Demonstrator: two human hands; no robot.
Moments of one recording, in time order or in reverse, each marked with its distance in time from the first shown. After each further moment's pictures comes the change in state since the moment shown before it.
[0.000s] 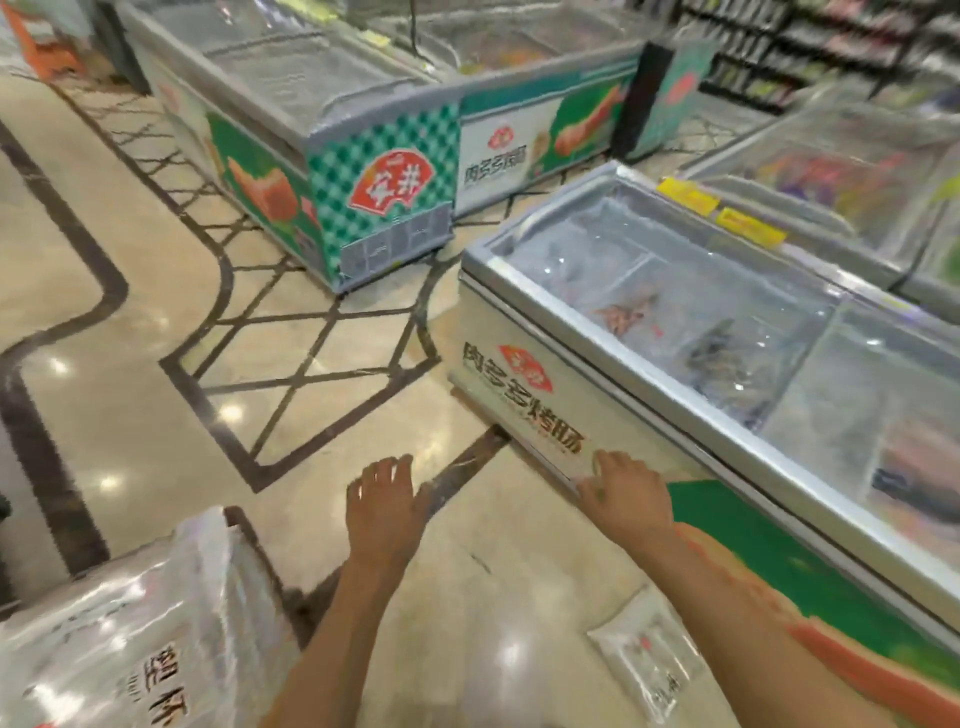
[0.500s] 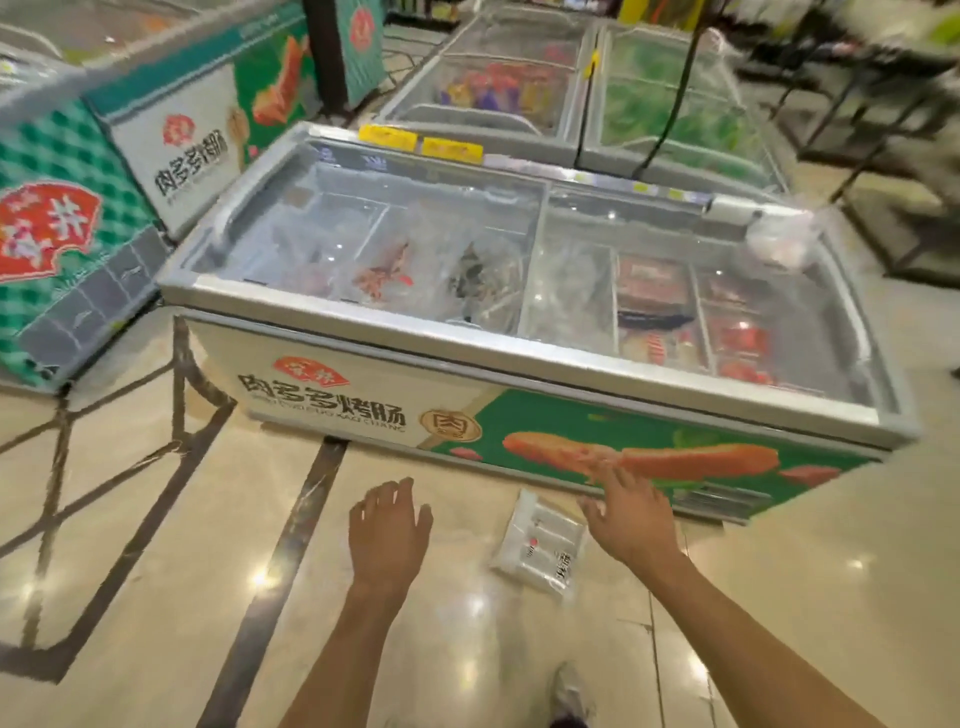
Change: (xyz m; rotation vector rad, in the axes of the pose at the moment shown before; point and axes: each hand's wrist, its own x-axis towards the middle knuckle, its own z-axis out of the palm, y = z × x) left_hand -0.046 0.253 0.099 -0.004 -0.297 0.455; right_hand -0.166 0.251 0.065 0.202 -0.026 0.580
